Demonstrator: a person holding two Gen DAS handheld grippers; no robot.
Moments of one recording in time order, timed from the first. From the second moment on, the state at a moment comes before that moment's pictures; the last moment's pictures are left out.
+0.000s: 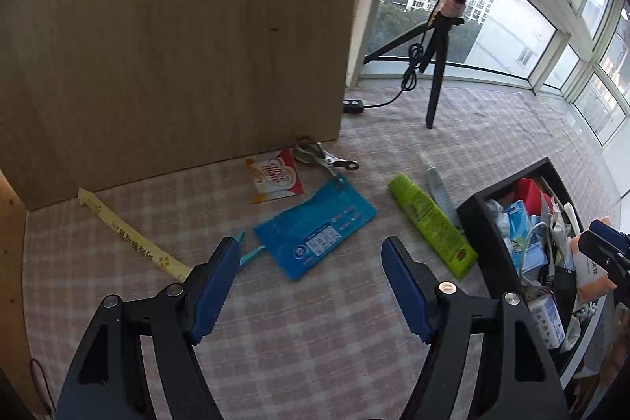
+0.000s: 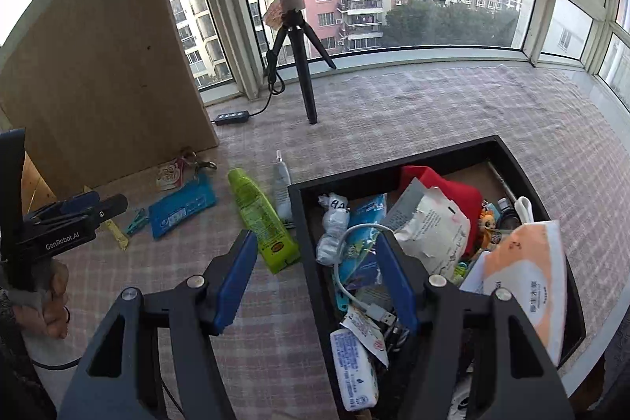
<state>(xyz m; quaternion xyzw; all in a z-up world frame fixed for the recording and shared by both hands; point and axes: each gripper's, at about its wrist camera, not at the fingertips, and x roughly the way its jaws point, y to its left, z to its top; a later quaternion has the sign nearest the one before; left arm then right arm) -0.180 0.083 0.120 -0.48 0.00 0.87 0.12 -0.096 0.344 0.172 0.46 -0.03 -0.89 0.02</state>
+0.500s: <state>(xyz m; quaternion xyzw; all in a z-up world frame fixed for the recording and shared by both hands) -0.215 -0.036 0.072 -0.53 -0.08 0.85 -0.01 -0.172 0.262 0.109 0.51 0.07 -0.85 0.09</state>
